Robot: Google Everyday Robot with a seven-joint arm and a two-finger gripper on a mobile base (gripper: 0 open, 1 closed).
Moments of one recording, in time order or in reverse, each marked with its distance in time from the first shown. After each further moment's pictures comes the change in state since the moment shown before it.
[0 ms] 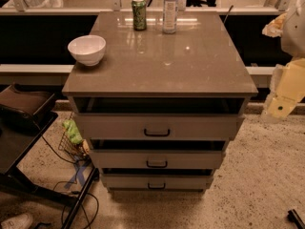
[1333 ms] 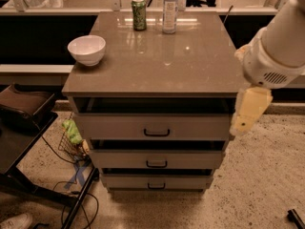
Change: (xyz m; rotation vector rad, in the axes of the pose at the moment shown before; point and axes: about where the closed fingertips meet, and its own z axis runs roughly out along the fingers) arm -0.014 0.000 0.076 0.006 0.013 -0.036
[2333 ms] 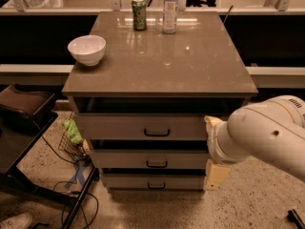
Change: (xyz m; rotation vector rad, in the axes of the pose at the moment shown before) arm 0.015 0.087 0.185 0.037 -0.029 -0.116
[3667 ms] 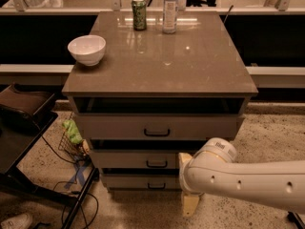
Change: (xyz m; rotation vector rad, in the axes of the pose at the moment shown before) arm -0.014 0.081 0.159 -0.119 0.029 -0.086
